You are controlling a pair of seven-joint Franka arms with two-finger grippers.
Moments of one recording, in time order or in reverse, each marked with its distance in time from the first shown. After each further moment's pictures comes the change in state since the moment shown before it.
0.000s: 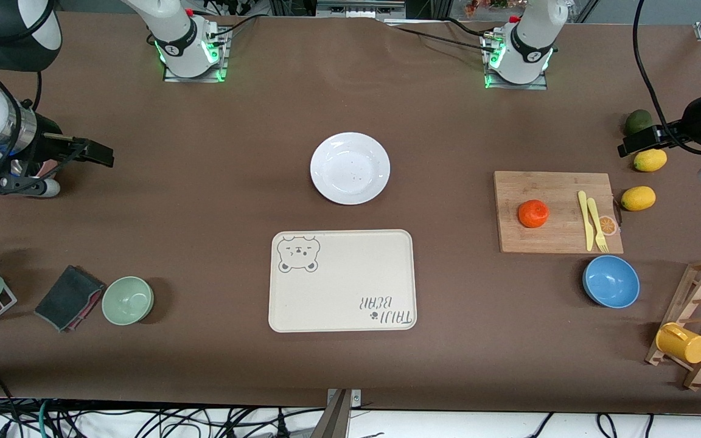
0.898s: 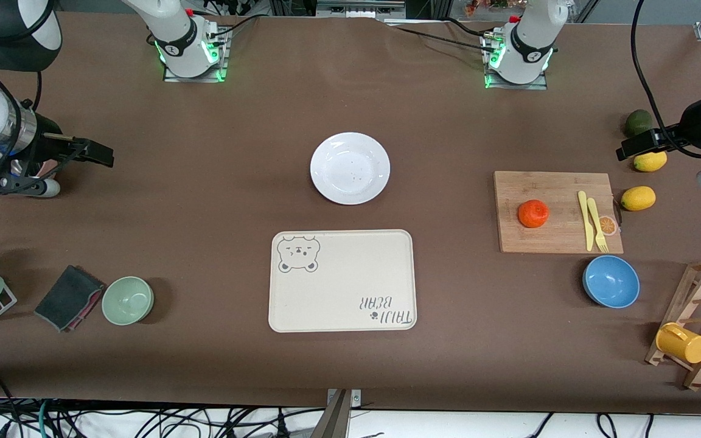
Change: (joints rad) left arm -0.003 0.006 -0.010 -0.005 0.000 0.032 0.003; right arm 0.000 0.000 0.000 0.000 0.000 0.000 0.000
